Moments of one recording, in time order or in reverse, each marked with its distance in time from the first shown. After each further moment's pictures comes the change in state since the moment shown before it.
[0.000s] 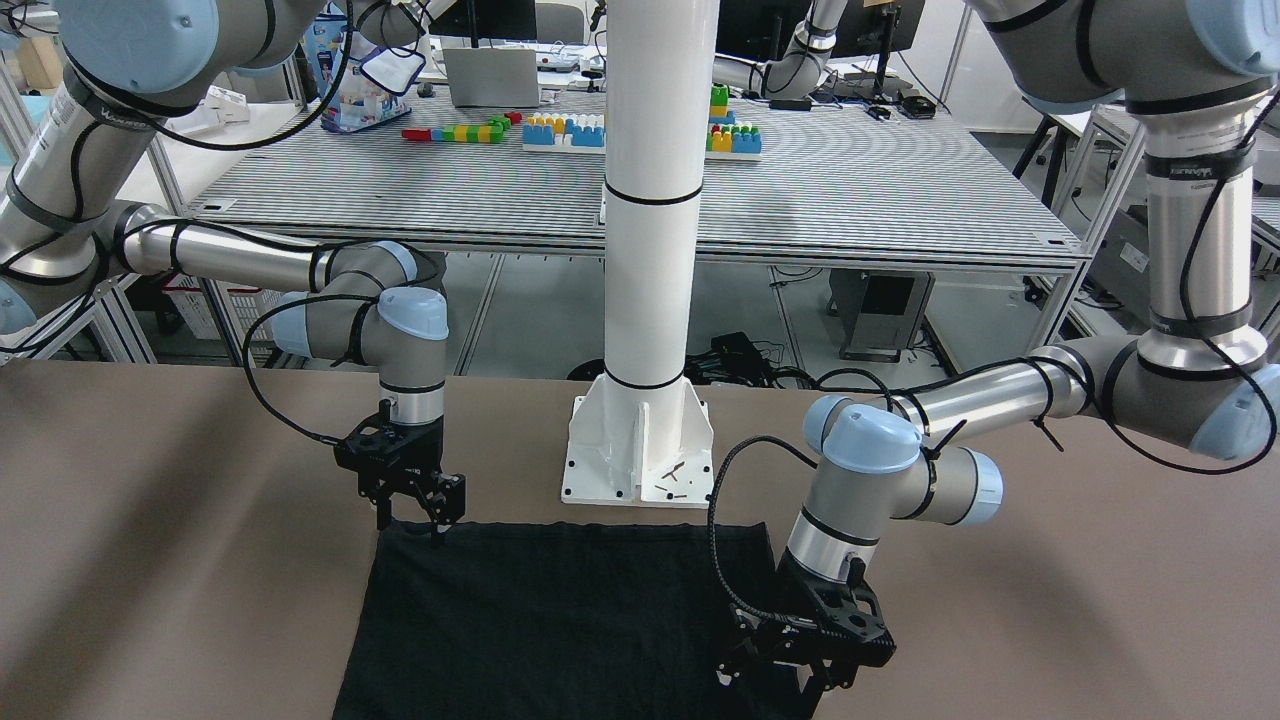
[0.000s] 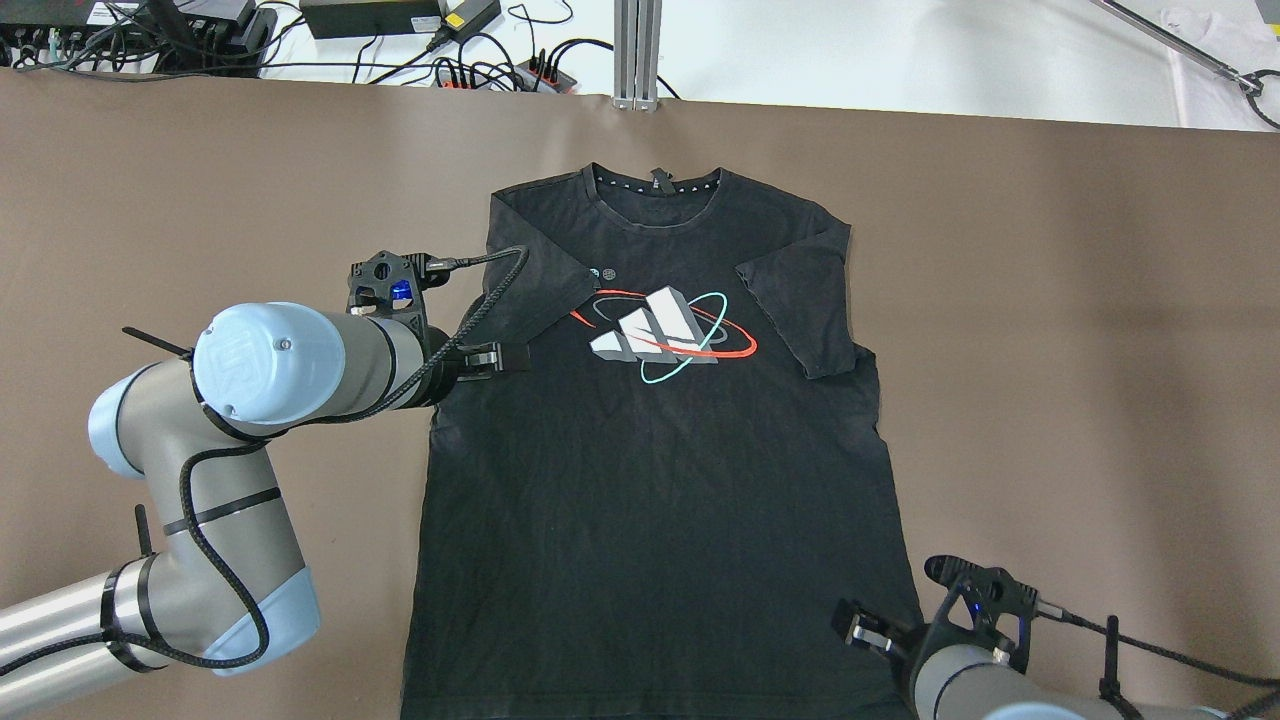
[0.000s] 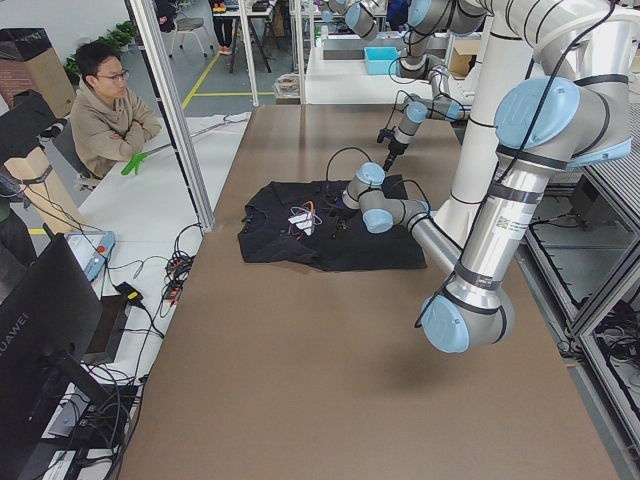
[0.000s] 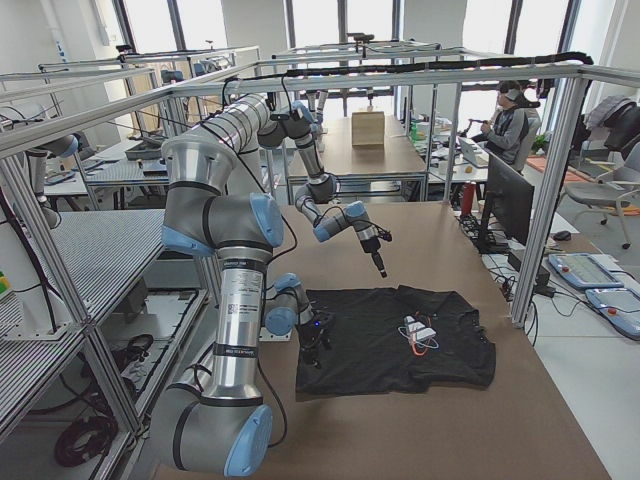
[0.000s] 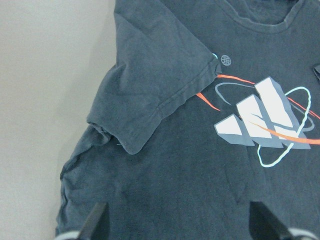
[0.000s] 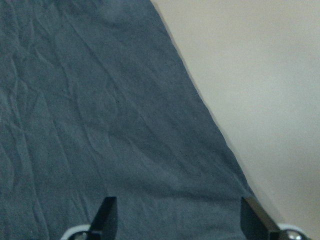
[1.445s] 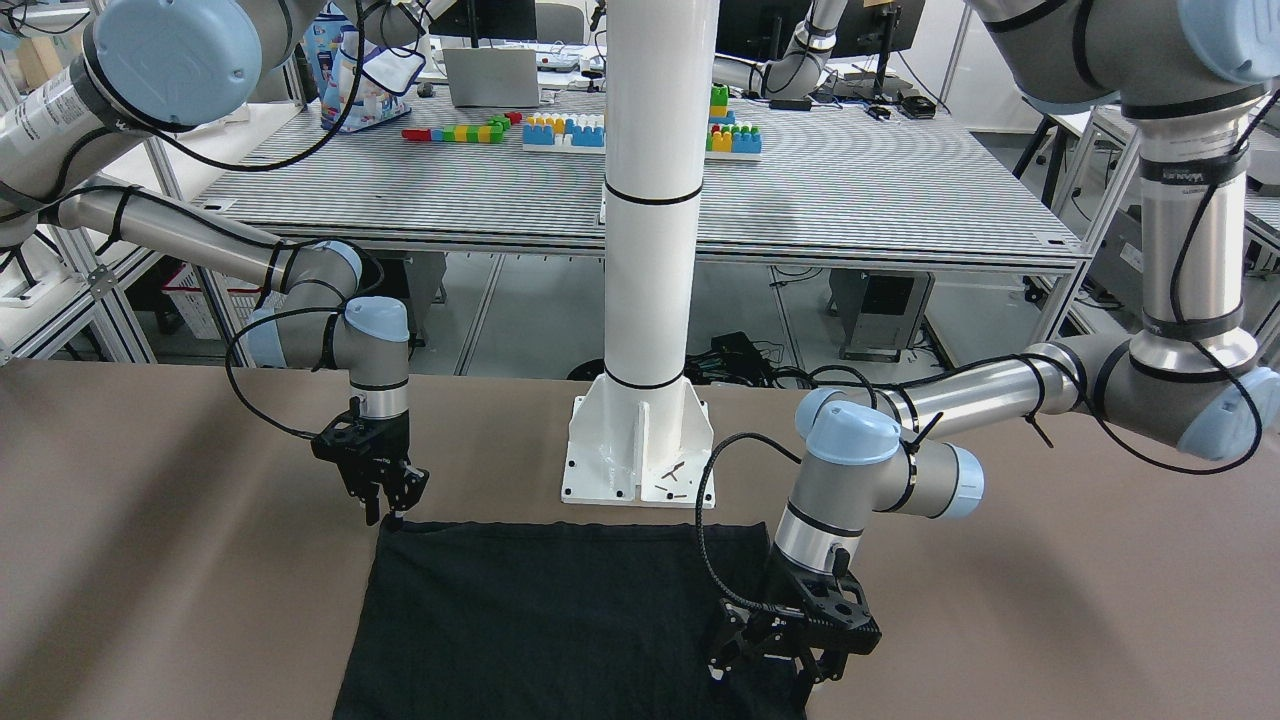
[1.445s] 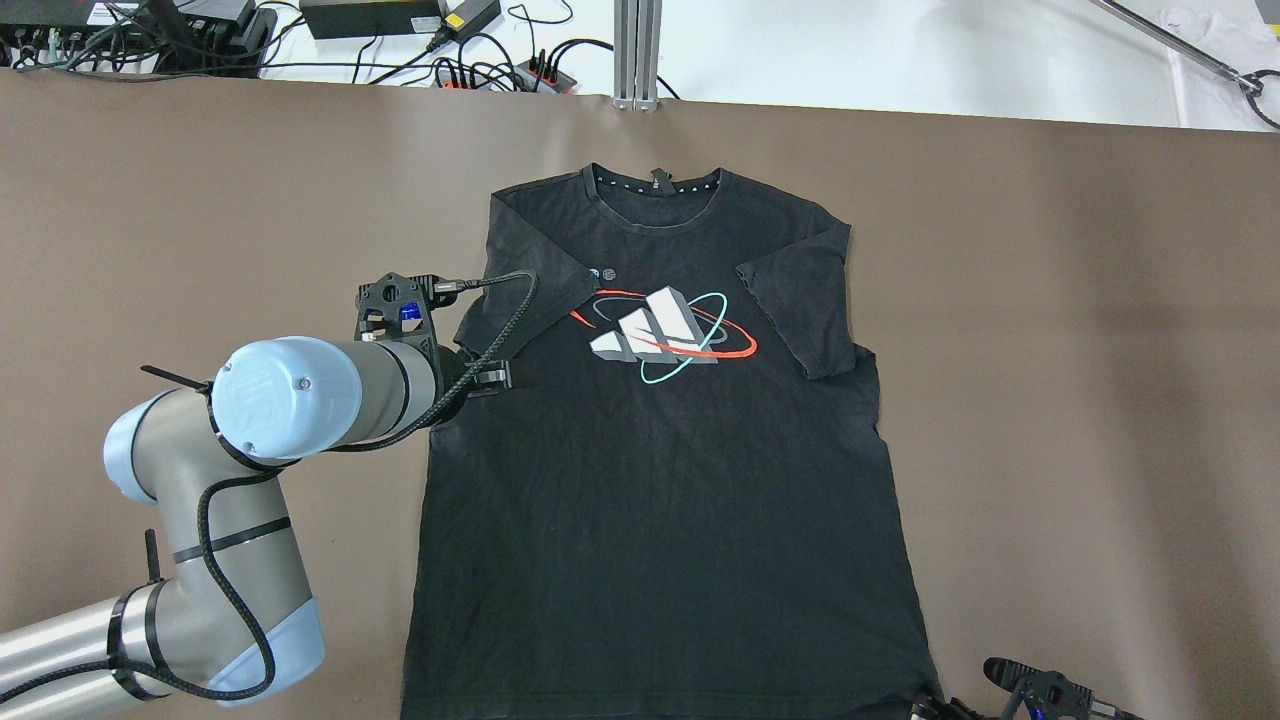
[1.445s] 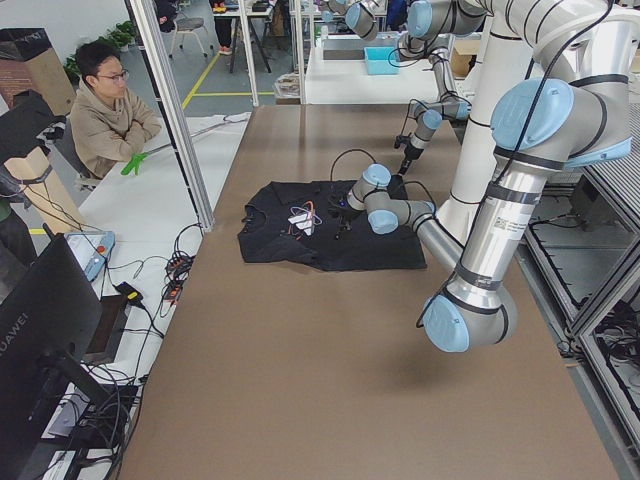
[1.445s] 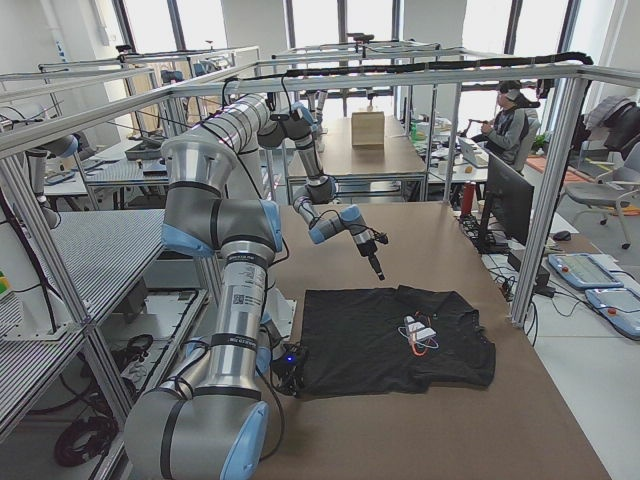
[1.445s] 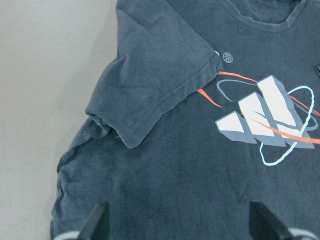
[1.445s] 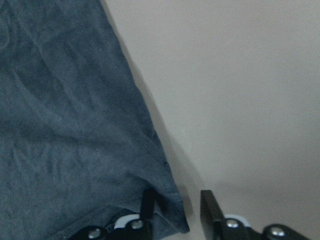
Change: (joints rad) left arm 0.043 0.005 -0.004 0.002 0.074 -0.027; right arm -0.209 -0.245 -0.105 0.326 -0.149 0.124
